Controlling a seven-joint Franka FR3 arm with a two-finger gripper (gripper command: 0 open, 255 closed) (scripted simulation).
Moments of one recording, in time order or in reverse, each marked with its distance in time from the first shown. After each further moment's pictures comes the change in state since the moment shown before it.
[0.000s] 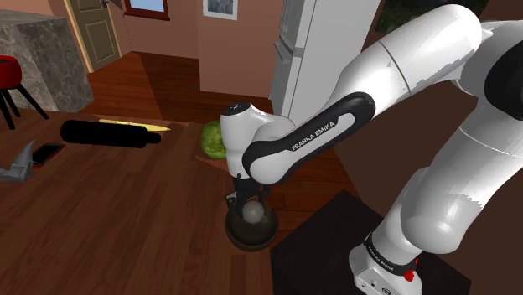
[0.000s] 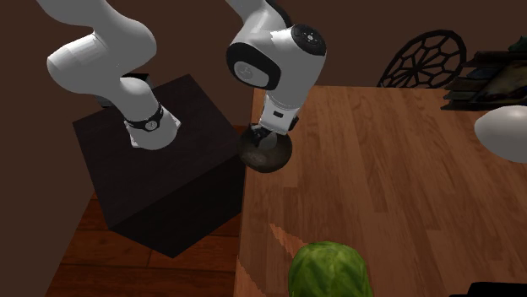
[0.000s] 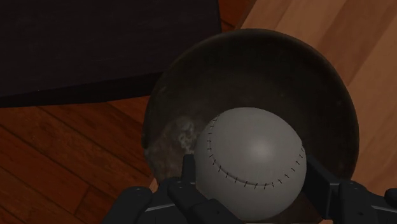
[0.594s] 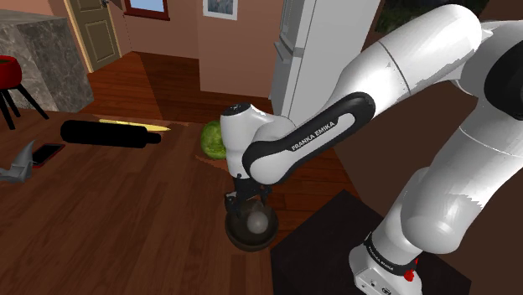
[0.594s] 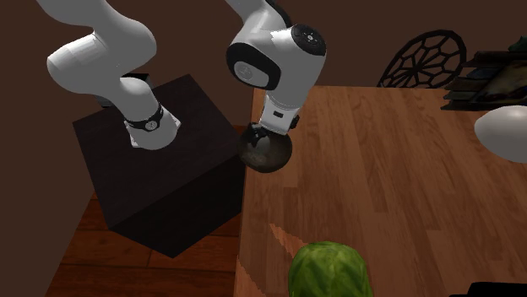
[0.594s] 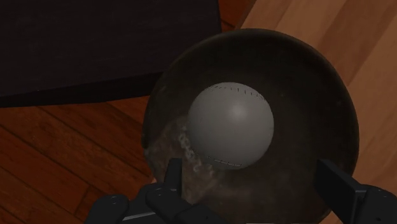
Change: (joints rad) arm 0.000 0.000 0.000 0.000 0.000 0.001 0.000
